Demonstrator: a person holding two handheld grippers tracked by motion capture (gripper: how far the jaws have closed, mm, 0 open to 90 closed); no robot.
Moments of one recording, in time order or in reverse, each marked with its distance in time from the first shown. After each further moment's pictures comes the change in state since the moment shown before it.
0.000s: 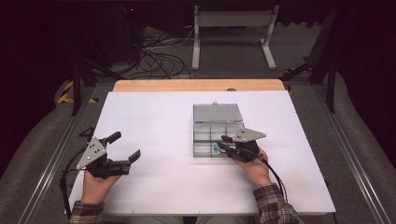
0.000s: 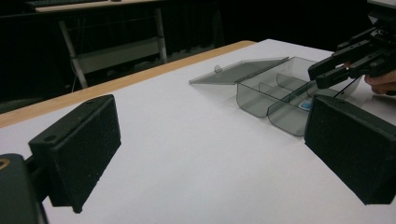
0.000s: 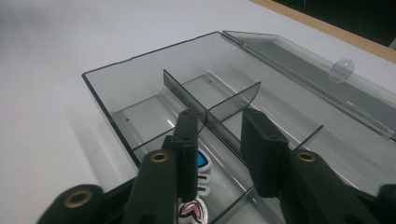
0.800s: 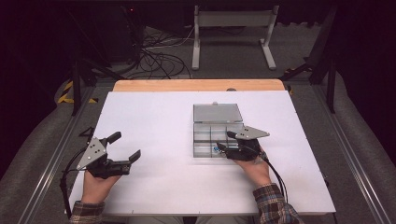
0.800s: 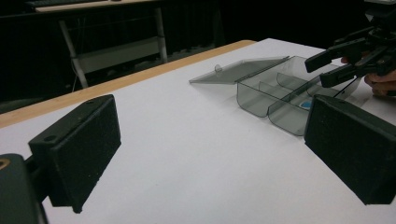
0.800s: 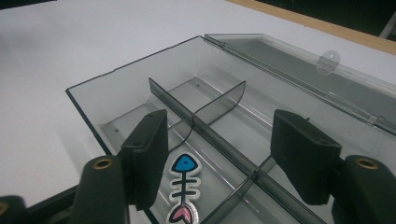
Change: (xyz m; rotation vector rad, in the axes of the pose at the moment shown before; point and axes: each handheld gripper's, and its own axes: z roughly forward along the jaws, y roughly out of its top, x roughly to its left) left arm -0.001 0.000 0.001 0.002 -0.001 0.005; right arm -0.006 -0.003 -0.001 -0.026 -0.025 0.083
